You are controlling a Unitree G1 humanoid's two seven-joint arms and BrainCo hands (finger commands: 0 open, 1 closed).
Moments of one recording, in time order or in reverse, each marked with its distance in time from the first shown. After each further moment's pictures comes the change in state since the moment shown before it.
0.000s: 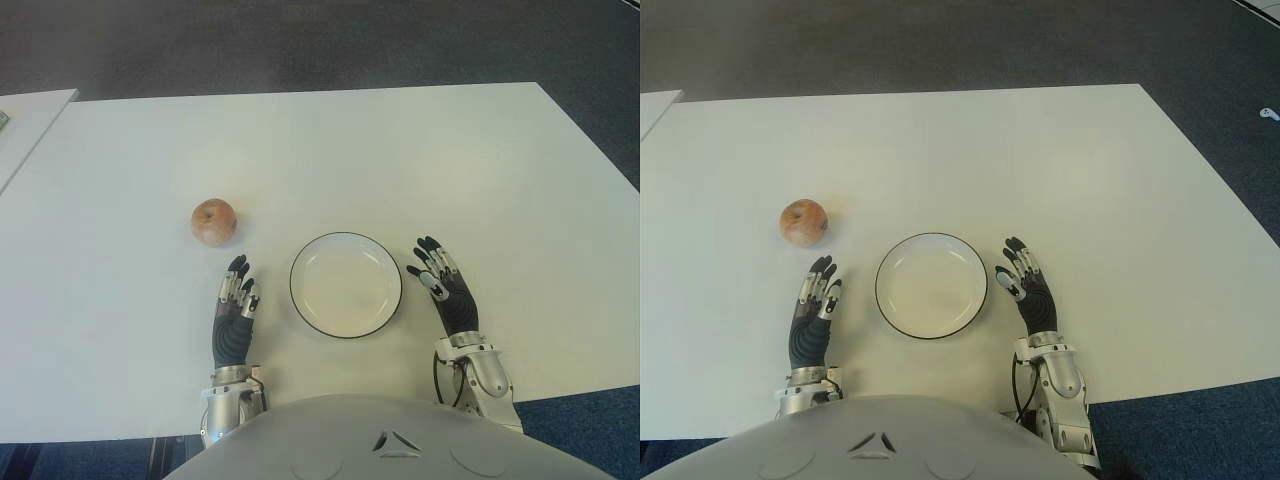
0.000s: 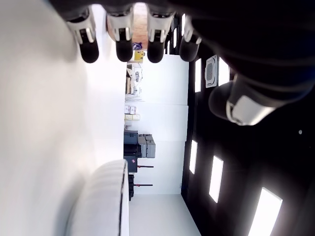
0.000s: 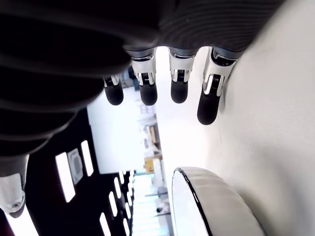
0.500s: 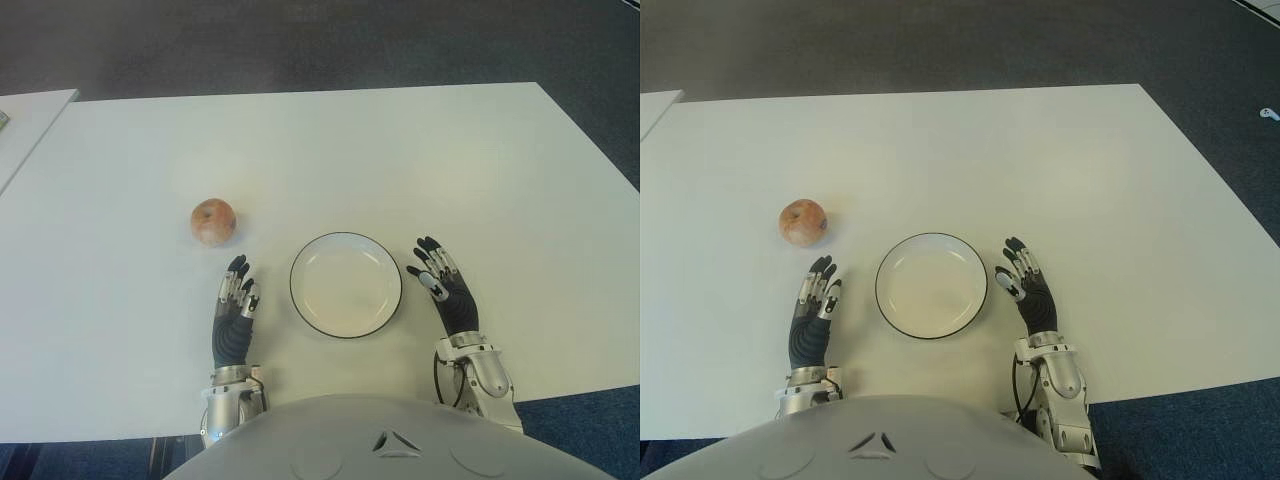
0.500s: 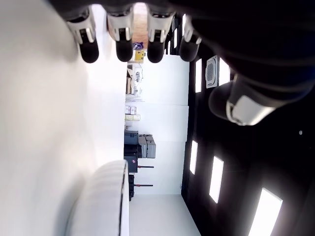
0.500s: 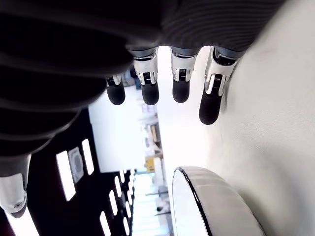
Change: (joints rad) left arm 0.000 0.001 -0.001 0.000 -0.007 0.002 0.000; right arm 0.000 -0.002 -0.001 0.001 -0.007 -0.002 0.000
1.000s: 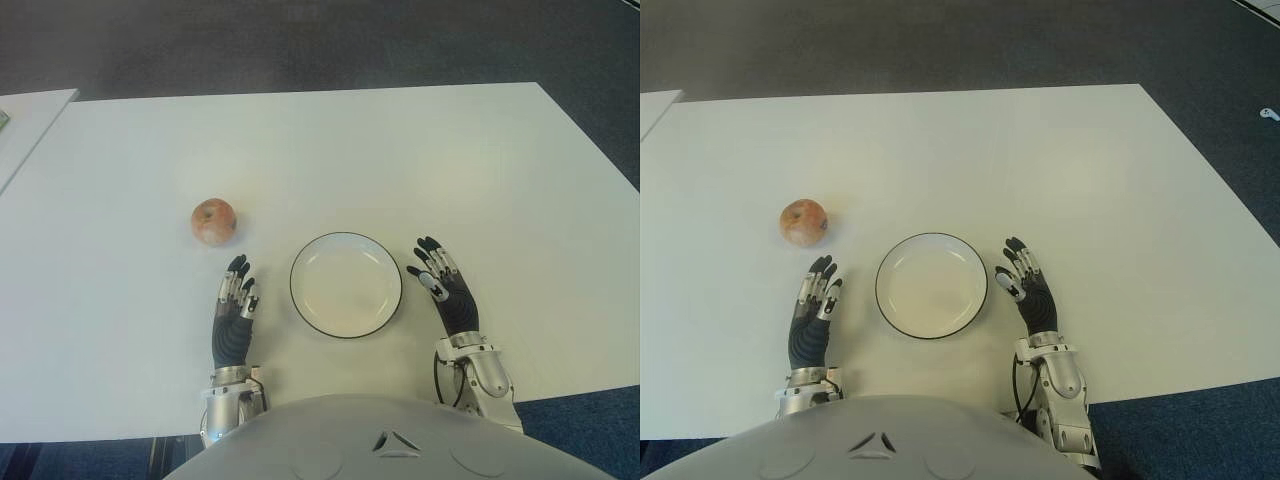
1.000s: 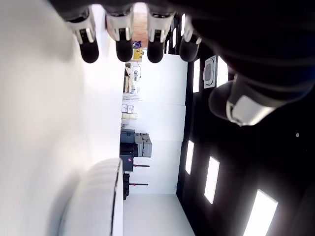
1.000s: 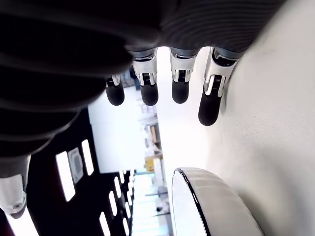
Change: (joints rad) left arm -0.002 0.002 0.006 0.010 -0.024 -0.024 -0.017; right arm 0.000 0.001 -0.001 0.003 0.000 0.000 -0.006
